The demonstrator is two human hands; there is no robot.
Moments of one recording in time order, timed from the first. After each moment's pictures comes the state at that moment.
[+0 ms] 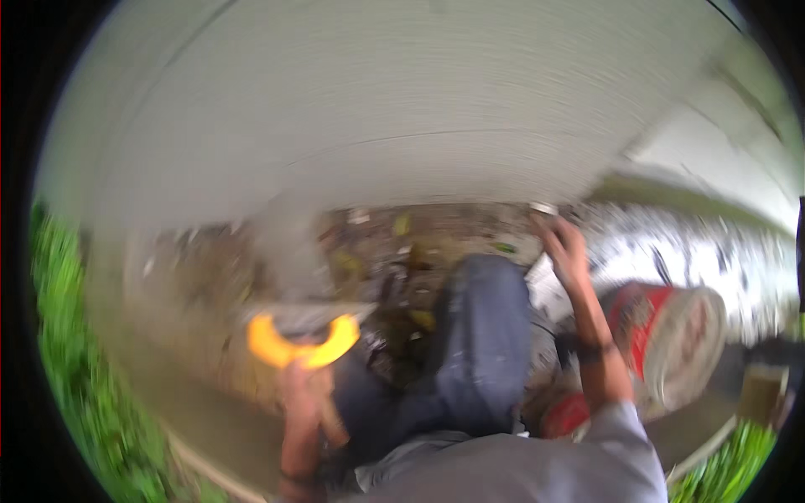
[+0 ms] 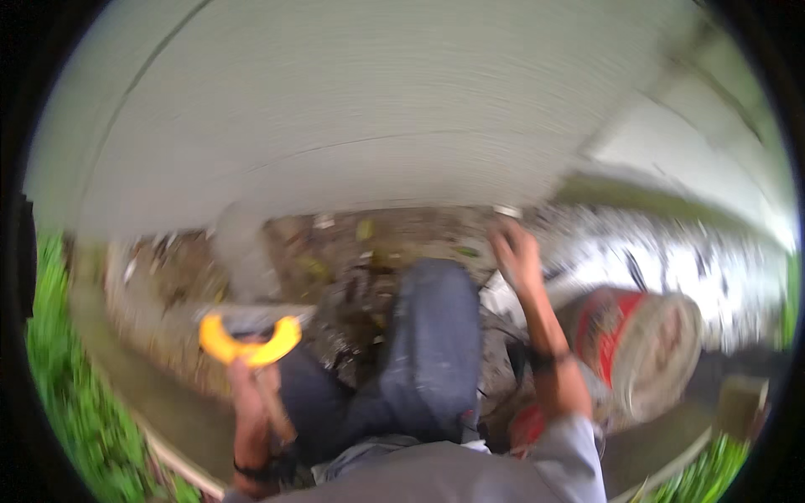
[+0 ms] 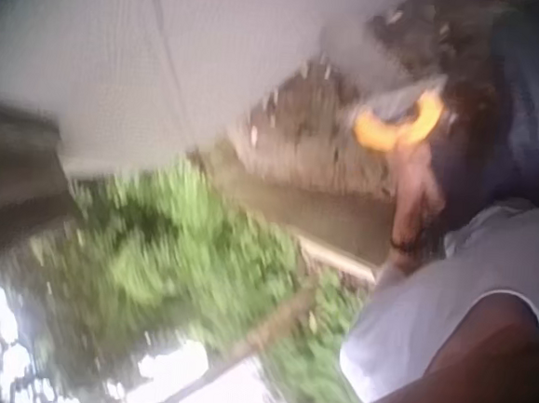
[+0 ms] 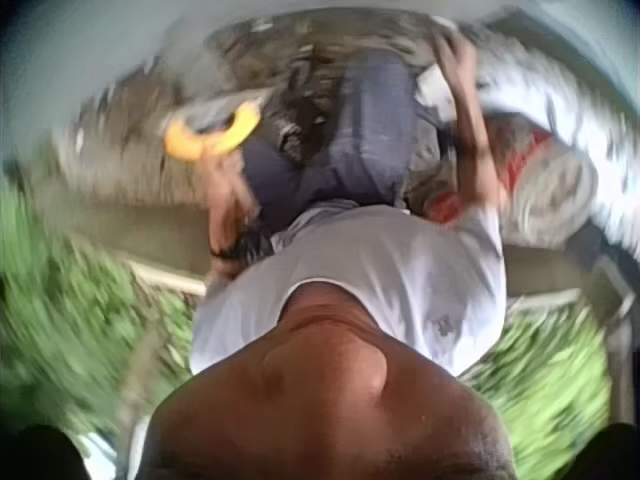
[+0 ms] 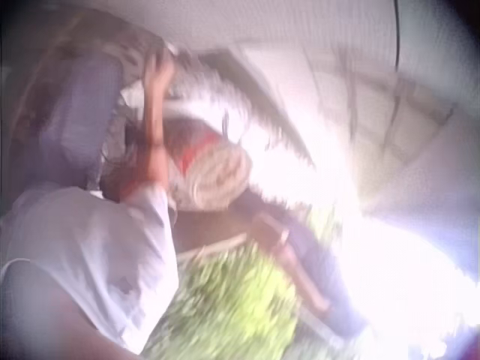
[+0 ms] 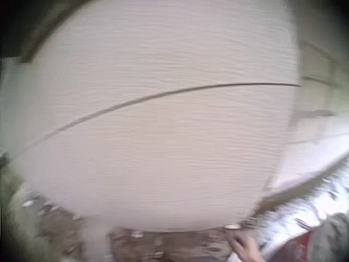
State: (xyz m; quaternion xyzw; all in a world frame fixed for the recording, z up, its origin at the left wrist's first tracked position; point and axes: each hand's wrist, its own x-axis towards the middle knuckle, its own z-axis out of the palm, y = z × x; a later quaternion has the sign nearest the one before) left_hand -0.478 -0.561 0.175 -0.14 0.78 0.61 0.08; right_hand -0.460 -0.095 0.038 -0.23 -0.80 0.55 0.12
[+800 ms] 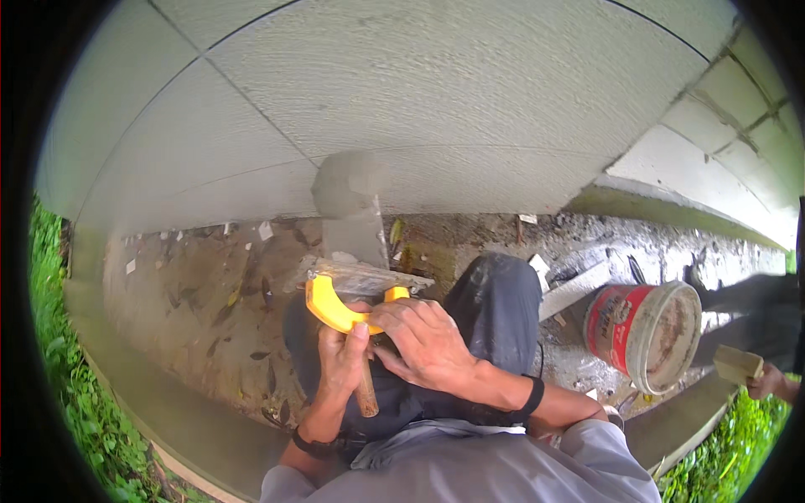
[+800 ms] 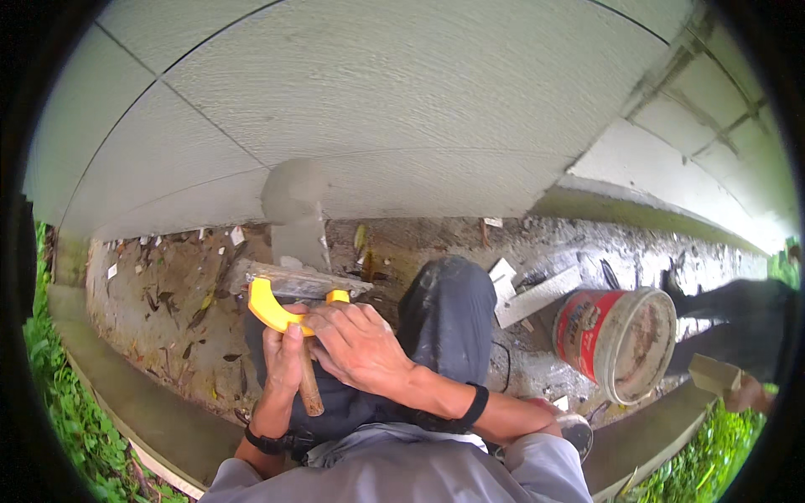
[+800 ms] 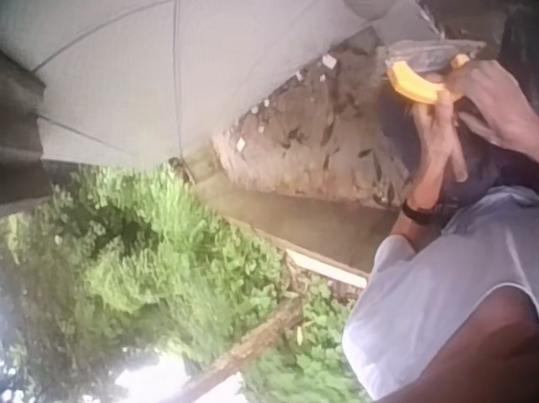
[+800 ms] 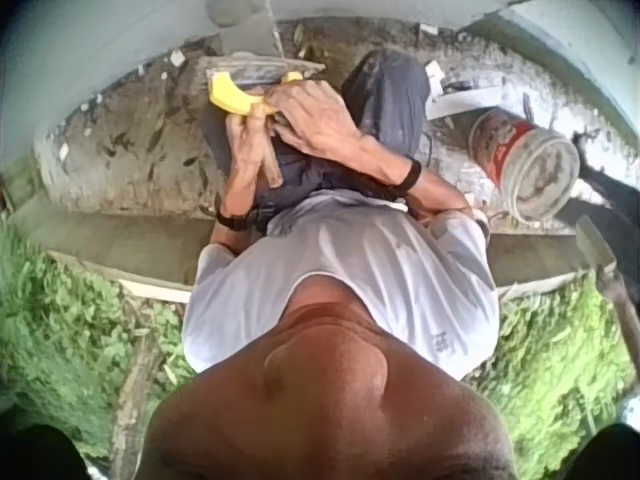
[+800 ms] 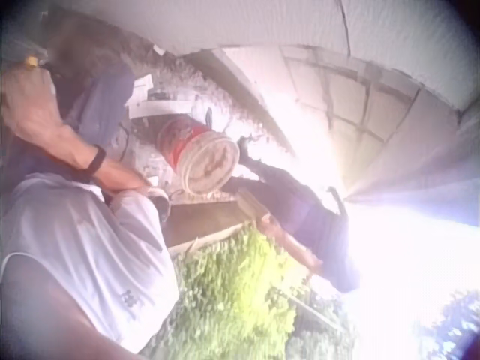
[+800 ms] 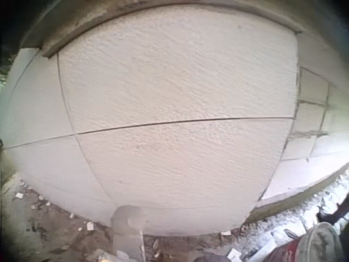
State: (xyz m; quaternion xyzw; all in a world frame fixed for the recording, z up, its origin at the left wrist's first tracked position) left_hand -0.508 -0.479 0.189 0.10 0.71 0.67 0.17; right_hand -0.454 -0.309 0.203 0.12 -0.87 0.40 0.25
